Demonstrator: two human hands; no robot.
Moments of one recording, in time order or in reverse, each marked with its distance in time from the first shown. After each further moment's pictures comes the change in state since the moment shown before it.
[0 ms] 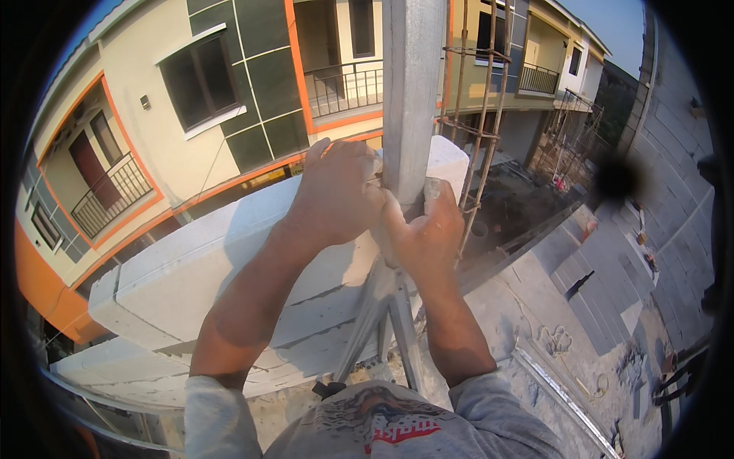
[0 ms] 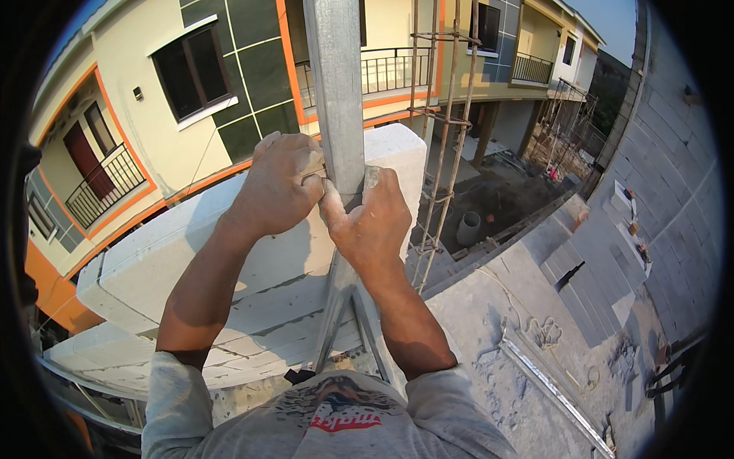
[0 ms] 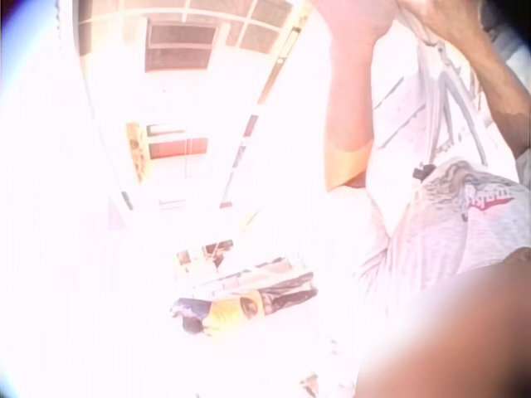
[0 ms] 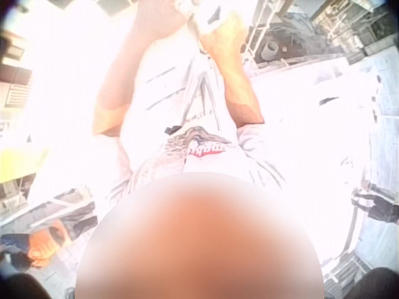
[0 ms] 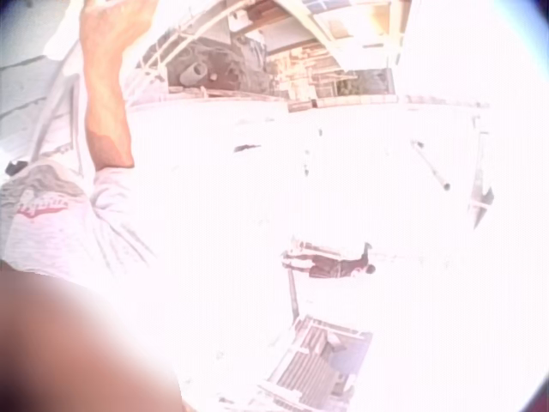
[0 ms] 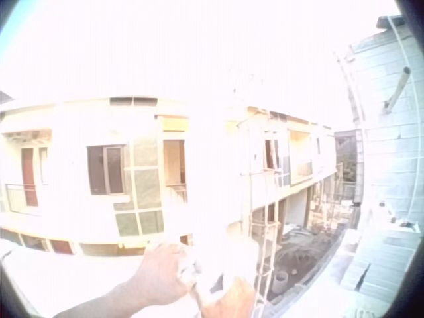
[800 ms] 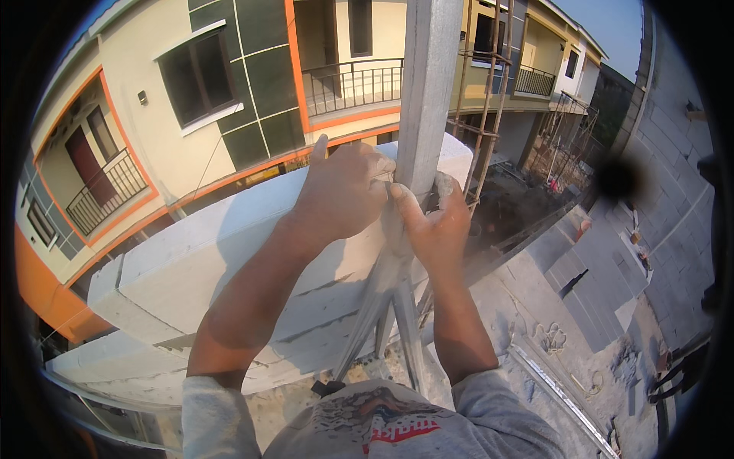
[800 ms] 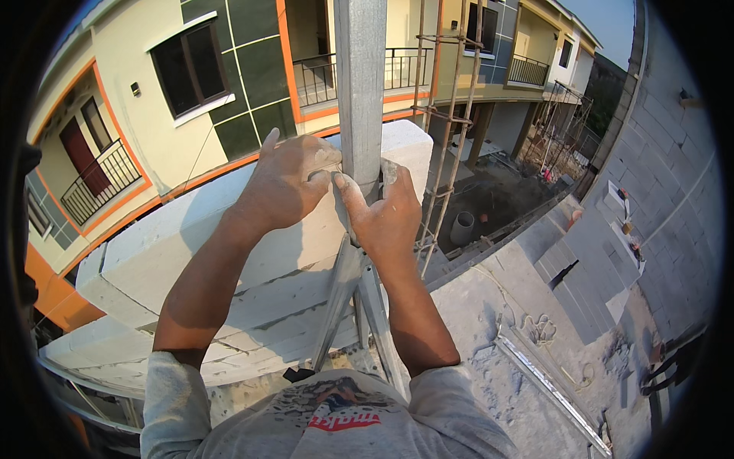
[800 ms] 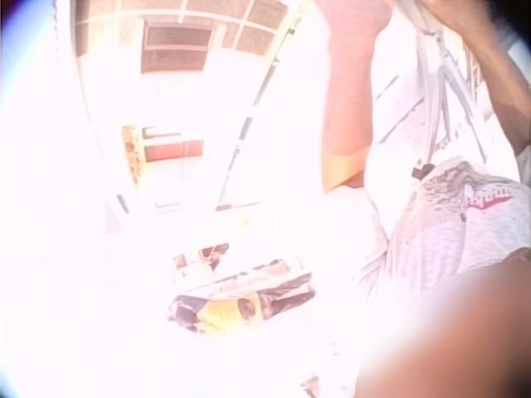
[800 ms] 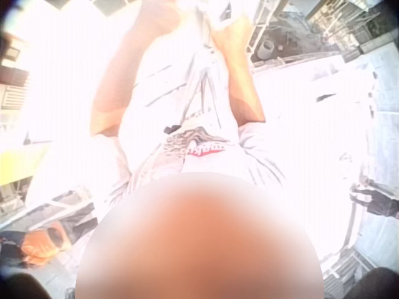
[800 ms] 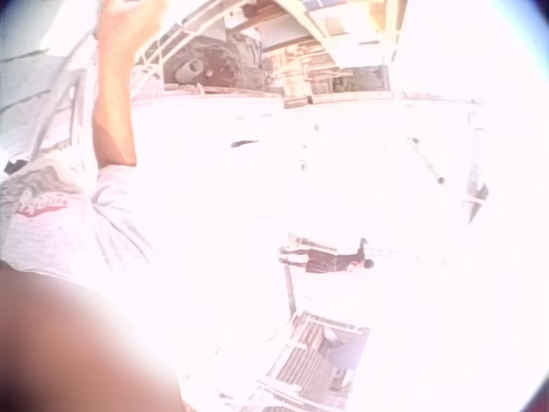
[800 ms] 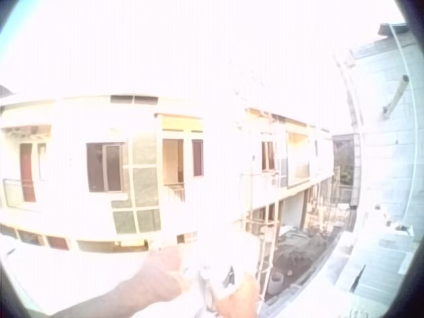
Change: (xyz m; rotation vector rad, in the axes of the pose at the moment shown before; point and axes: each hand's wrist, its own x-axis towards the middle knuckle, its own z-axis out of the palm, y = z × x) left_hand -0.014 -0.006 -0.007 -0.020 -0.119 -0.043; right_hand -0.008 -0.002 -0.005 0.107 -0.053 0.134
